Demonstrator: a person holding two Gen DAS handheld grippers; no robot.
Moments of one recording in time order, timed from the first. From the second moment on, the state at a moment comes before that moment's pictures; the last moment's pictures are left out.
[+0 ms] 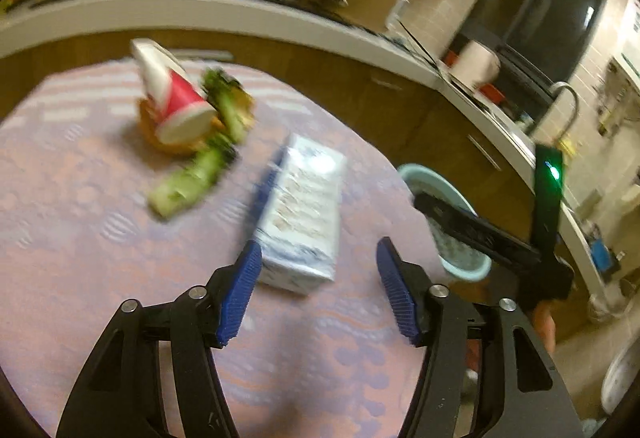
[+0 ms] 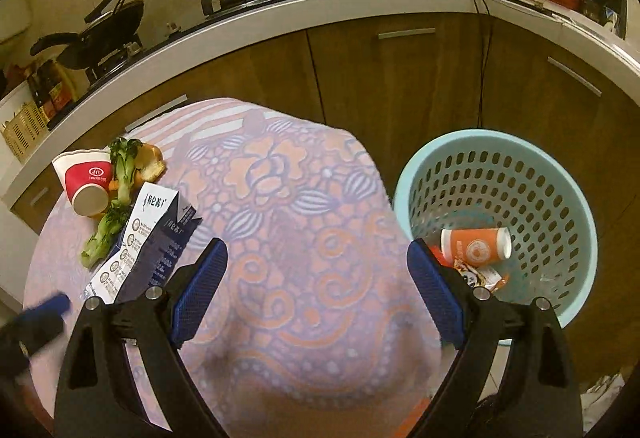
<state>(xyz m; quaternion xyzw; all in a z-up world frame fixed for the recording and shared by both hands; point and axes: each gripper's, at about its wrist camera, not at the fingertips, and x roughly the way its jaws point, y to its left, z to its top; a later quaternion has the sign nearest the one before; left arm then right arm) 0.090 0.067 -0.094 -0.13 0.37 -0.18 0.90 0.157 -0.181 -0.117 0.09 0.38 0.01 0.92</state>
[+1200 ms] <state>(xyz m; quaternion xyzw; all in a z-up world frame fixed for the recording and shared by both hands) 0.111 0.162 -0.070 -0.11 0.34 -0.02 0.93 0.174 -0.073 -0.078 -0.01 0.35 0.08 0.93</state>
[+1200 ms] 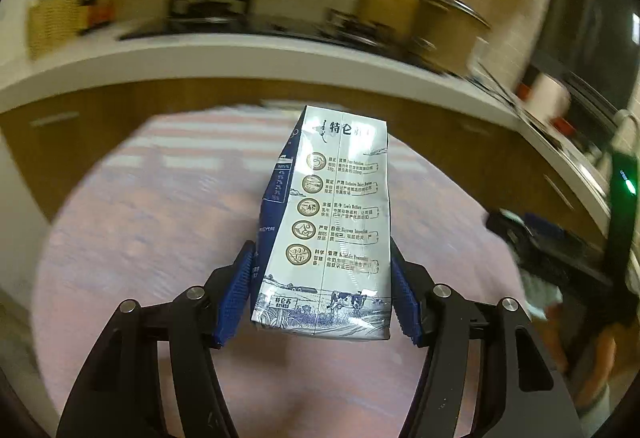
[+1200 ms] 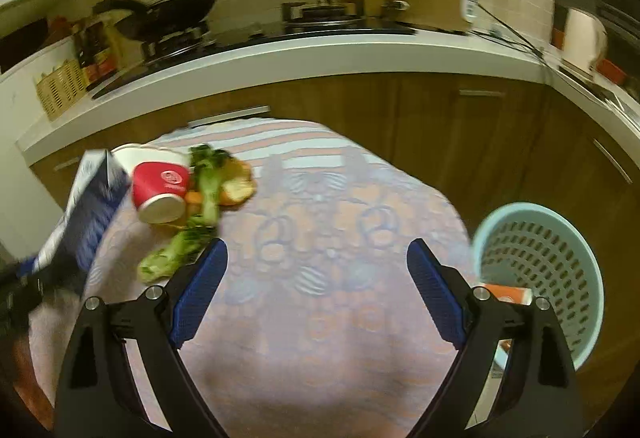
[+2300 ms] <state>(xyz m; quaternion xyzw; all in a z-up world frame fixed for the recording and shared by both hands) 0.150 0.211 -0.123 -0.17 0.38 0.02 0.91 0.254 0.089 -0.106 -0.07 0.42 0.17 0.89</state>
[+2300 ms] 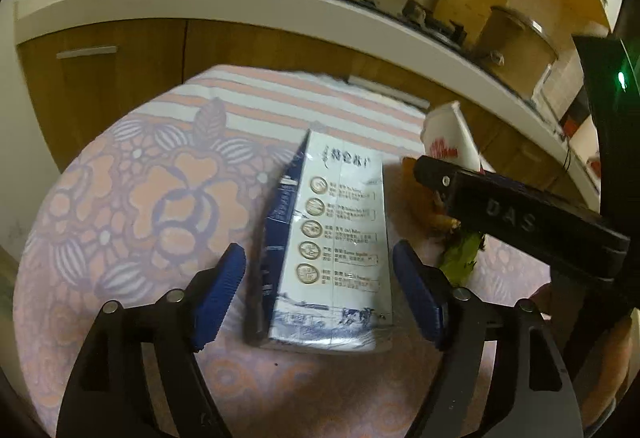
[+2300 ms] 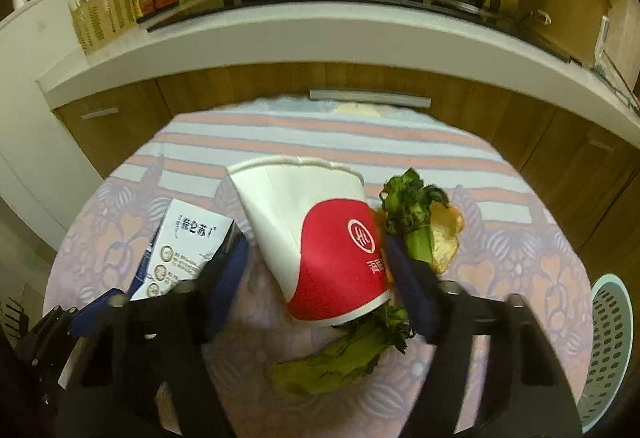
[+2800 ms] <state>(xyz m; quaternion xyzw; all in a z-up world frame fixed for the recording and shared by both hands) 0.139 0.201 -0.112 -0.12 0.35 0.06 0.93 0.210 0.038 -0.053 -0.02 0.36 0.20 0.91</state>
